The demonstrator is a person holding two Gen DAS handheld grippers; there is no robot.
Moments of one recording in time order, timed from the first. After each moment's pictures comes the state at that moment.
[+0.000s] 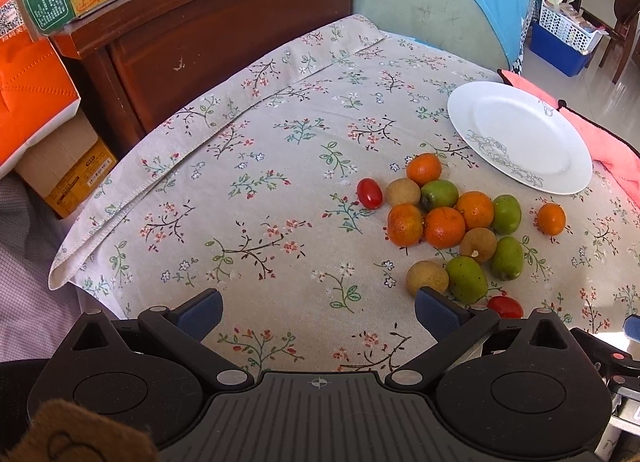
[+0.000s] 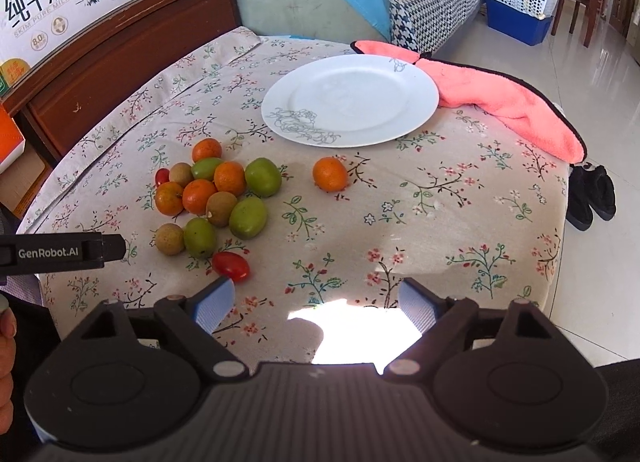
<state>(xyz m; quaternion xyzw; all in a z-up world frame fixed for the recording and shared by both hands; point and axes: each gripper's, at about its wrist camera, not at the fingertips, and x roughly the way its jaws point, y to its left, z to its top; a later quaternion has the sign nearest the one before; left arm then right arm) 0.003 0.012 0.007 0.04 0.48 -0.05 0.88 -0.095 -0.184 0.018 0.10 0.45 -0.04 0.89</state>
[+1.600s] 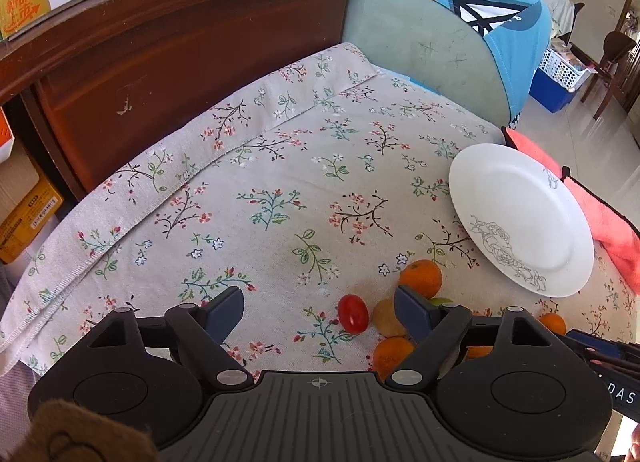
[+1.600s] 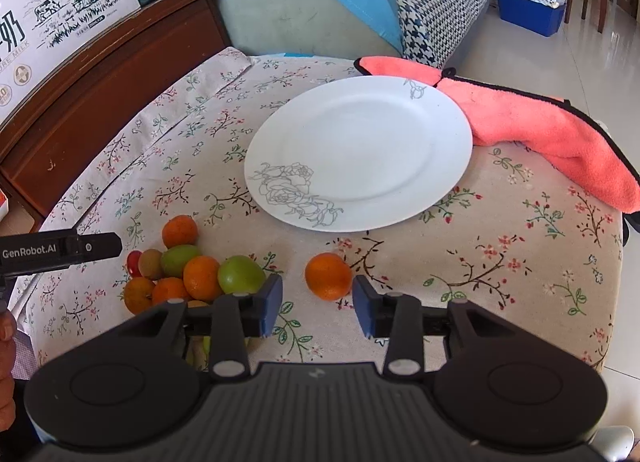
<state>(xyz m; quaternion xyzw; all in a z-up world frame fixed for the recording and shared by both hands) 0.091 0.011 0.002 -0.02 0.47 -0.09 0.88 -0.006 -0.218 0.001 0.13 0.44 -0.02 0.89</state>
